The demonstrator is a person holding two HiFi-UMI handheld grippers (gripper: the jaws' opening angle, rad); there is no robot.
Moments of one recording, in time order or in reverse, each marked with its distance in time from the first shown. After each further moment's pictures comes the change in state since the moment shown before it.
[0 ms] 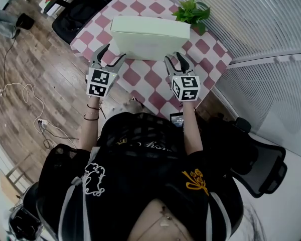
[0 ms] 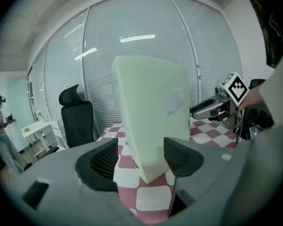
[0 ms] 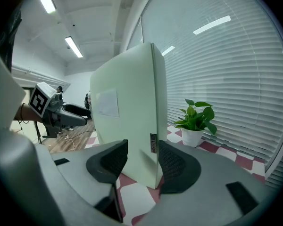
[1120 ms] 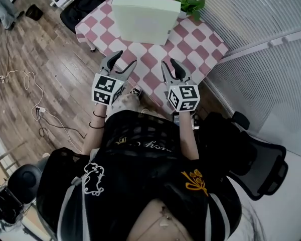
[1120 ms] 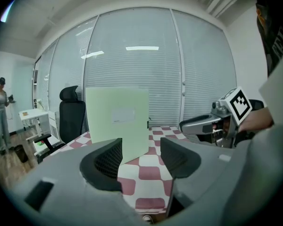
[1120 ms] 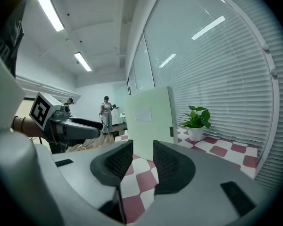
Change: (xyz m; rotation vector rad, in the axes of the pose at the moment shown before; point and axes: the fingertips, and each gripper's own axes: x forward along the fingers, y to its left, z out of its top) left arm -0.094 -0.147 0.018 -0.144 -0.091 -0.043; right arm -0.139 0.060 -0.014 0.053 -0.102 0.115
